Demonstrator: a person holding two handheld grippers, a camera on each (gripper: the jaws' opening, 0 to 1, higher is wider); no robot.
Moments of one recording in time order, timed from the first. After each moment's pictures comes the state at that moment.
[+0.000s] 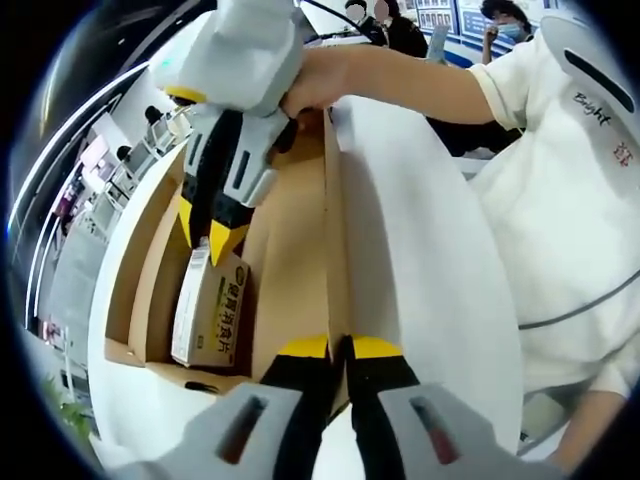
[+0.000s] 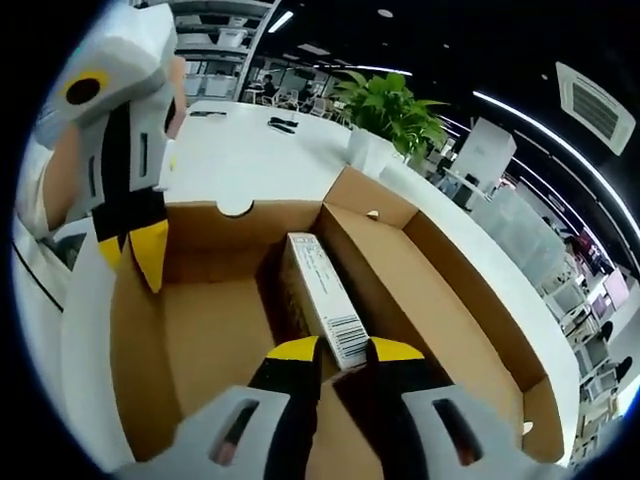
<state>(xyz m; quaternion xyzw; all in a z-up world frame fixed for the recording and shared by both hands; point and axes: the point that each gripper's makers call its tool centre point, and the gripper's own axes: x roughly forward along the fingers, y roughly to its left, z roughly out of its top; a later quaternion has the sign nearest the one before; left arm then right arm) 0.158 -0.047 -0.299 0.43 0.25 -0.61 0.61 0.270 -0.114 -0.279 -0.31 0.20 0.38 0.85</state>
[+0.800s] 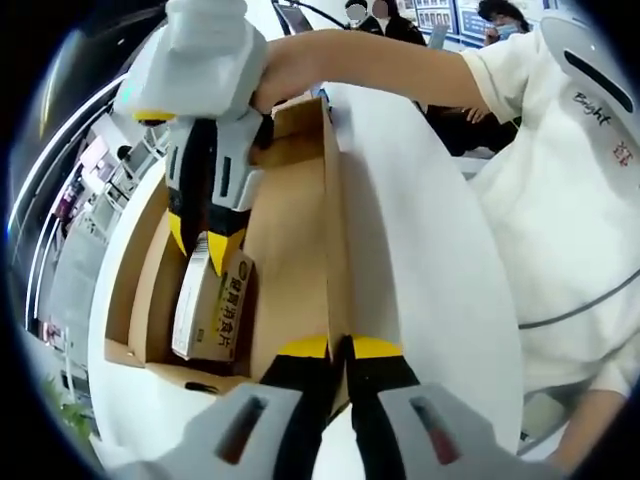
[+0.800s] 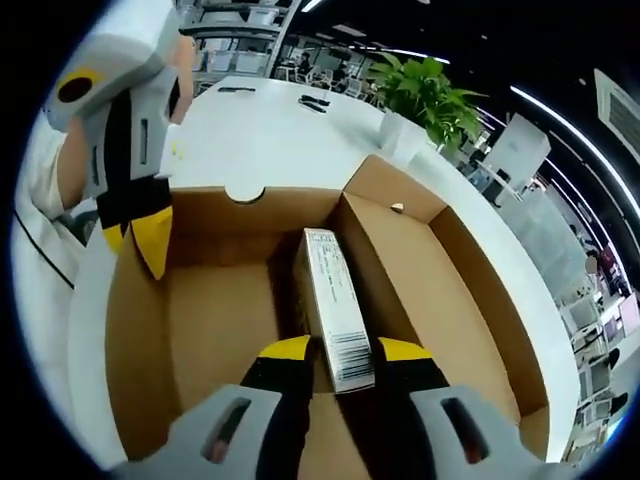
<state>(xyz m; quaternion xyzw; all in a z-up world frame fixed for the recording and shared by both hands) 0.159 -0.047 -0.299 0.43 0.25 -0.61 0.61 0.281 -0.104 -0.291 -0.36 0.24 0.42 0.80</state>
